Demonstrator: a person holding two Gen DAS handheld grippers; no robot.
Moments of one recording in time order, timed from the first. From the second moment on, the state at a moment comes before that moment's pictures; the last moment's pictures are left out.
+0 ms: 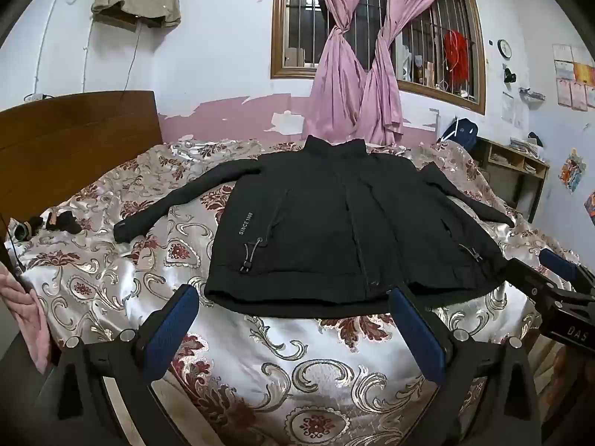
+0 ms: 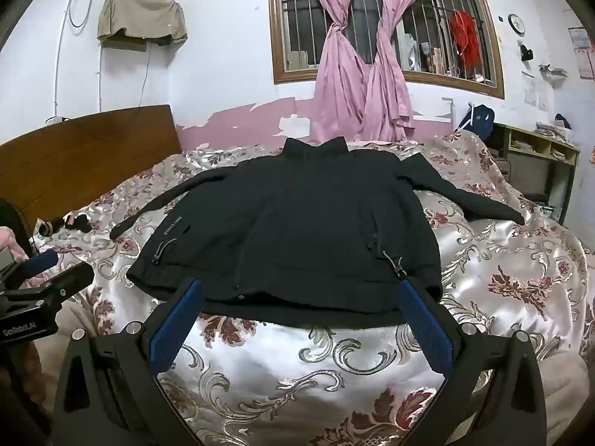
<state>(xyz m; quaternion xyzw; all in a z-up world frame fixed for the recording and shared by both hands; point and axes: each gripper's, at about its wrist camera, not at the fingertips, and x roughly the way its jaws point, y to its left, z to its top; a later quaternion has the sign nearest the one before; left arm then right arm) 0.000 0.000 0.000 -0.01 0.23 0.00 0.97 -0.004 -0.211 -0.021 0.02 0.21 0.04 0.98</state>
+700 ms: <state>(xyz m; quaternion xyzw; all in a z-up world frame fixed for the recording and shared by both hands) -0.003 0.000 0.005 -0.01 0.23 0.01 0.97 -0.006 -0.211 -0.020 0.01 0.21 0.04 0.98</state>
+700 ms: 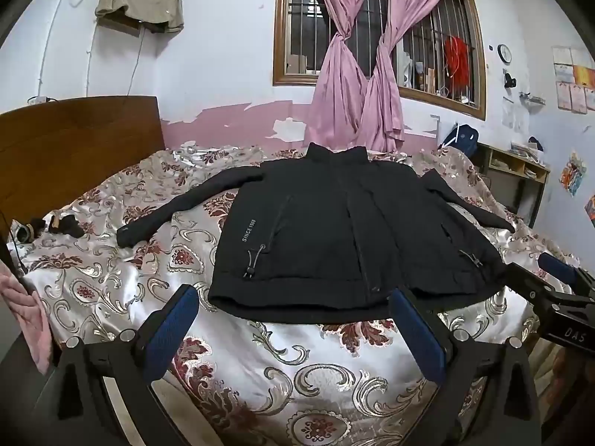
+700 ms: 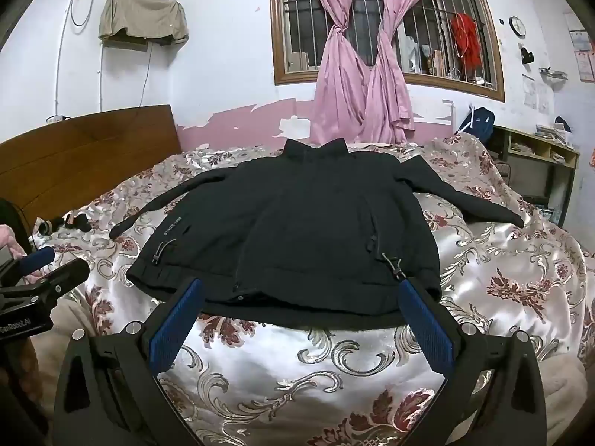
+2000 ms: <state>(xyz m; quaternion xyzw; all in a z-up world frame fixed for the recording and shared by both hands) -0.005 0.003 0.020 -0.01 0.21 0.00 0.98 -0.007 -0.211 -0.020 0.02 0.21 0.05 0.98</state>
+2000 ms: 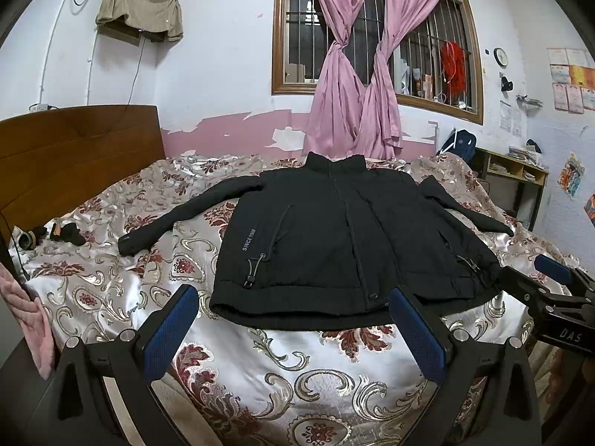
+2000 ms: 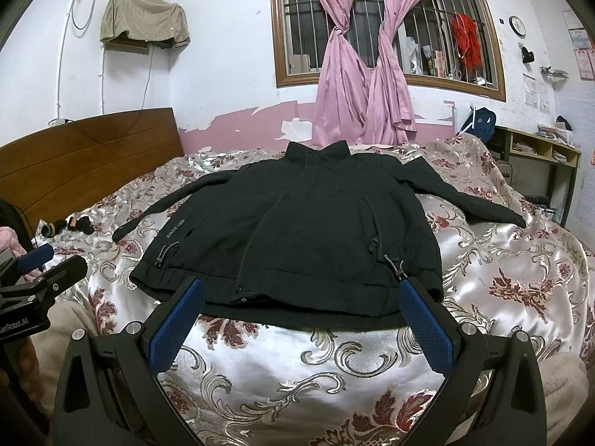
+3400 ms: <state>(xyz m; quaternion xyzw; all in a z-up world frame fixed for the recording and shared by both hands) 0.034 -0.016 0.010 0.02 0.26 -0.01 0.97 0.007 -0.219 -0.031 0.03 0.22 0.03 0.97</state>
